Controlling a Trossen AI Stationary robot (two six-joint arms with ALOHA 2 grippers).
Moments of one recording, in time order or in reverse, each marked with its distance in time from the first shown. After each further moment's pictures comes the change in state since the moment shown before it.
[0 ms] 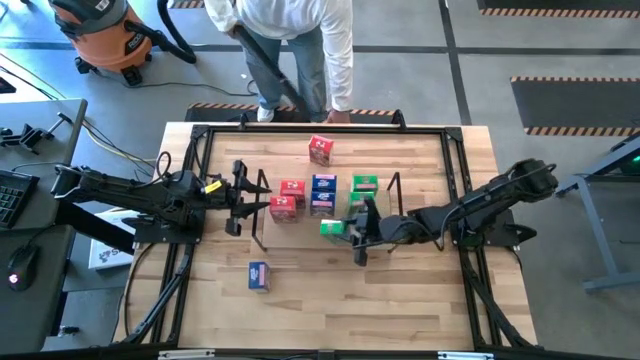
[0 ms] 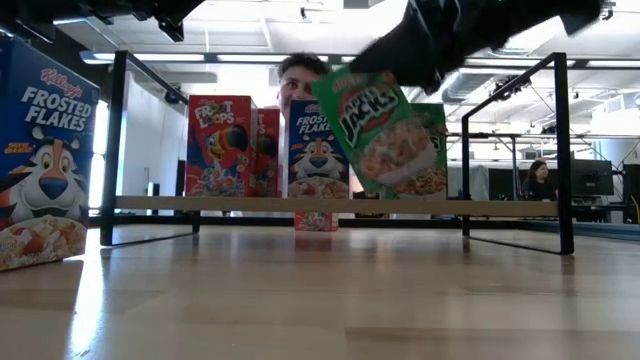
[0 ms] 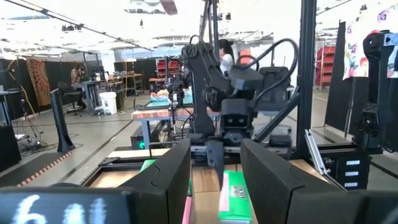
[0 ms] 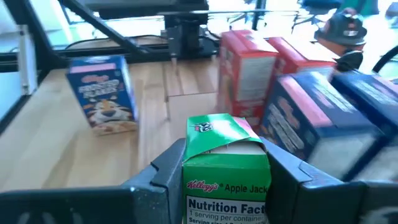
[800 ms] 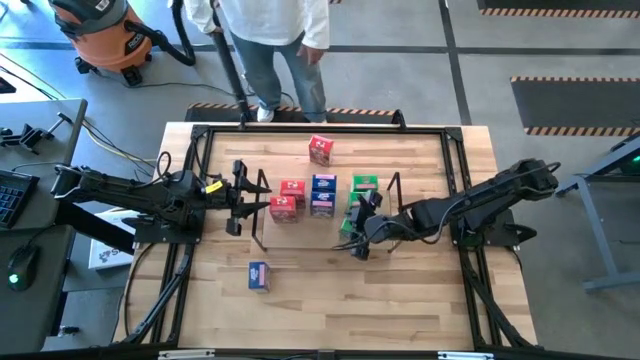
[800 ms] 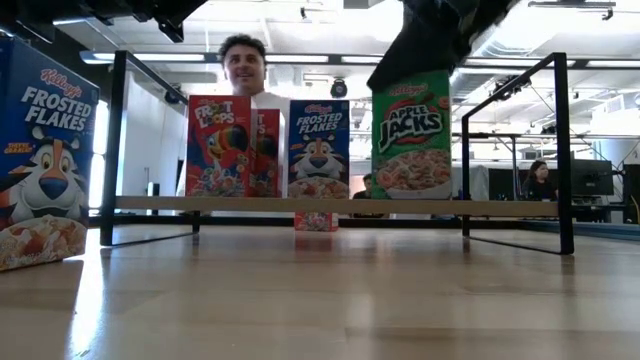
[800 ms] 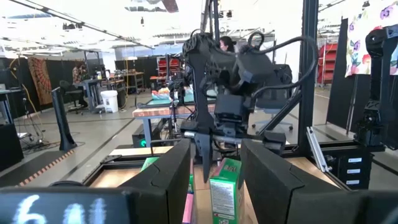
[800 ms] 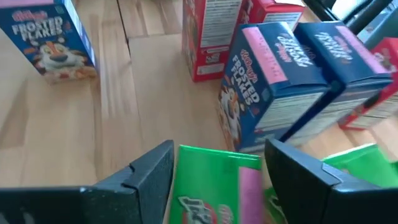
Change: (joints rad) left arm 0.000 0.000 0.000 -0.009 -0.005 0.004; right arm -0.013 -0.002 0.246 -0.616 0.045 0.132
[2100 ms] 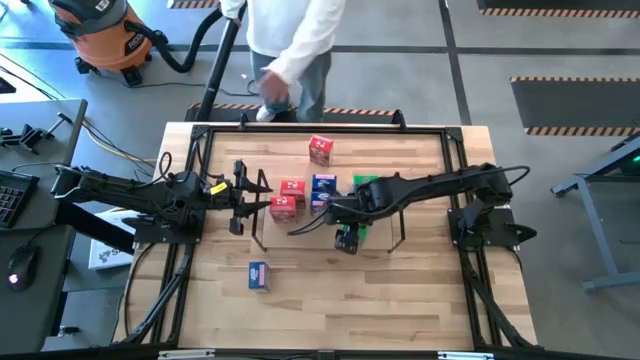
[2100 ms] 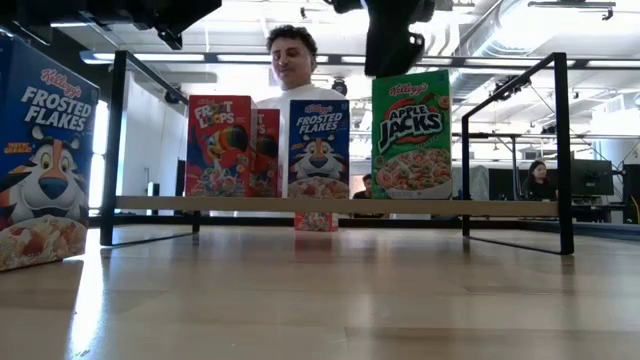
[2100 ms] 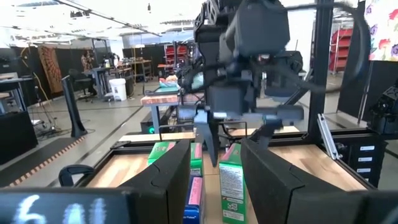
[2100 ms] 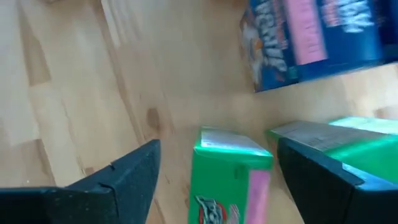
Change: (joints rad) left arm 0.000 0.001 0.000 -0.055 -0.041 0.006; right arm -0.138 0.357 0.721 -0.877 -0.372 0.119
